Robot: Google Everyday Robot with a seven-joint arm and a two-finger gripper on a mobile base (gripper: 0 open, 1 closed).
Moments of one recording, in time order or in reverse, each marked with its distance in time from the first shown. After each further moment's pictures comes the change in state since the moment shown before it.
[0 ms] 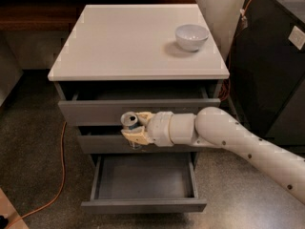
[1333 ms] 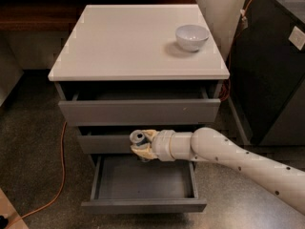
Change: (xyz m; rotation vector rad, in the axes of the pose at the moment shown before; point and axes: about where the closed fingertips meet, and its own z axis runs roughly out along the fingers) arm 0.109 -0.011 0.024 0.049 0.112 -0.009
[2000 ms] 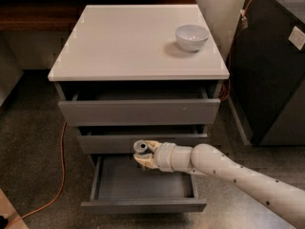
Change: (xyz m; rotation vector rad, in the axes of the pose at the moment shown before) arm 0.058 -0.001 0.027 0.025 -0.054 0.073
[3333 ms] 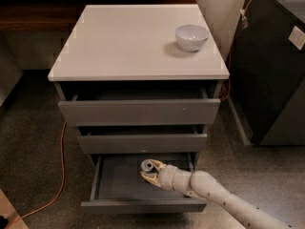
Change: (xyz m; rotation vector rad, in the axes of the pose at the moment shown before) arm 0.151 -0.013 0.050 0.070 -0.052 -0.013
